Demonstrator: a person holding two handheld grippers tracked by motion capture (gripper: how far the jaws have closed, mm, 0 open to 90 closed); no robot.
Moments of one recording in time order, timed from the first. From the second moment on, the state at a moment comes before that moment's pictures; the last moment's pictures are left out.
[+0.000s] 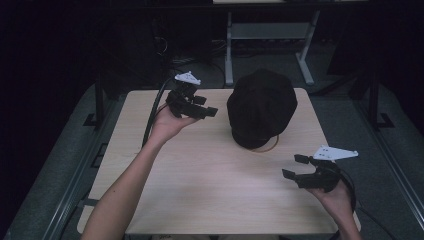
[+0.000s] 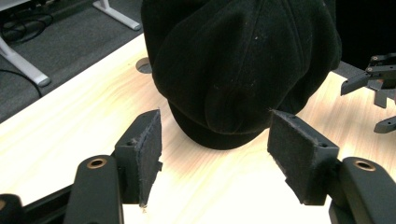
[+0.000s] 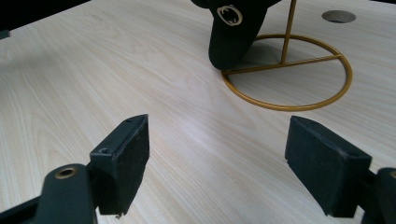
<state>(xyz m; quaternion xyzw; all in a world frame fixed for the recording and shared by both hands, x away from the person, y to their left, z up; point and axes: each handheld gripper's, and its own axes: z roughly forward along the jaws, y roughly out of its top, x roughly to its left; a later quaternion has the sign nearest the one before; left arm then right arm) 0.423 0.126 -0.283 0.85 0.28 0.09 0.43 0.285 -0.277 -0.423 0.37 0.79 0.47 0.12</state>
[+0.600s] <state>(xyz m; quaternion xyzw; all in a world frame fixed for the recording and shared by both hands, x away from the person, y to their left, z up) 0.412 0.142 -0.301 0.85 0.30 0.09 0.43 0.286 -0.273 -0.425 0.37 0.79 0.47 0.12</state>
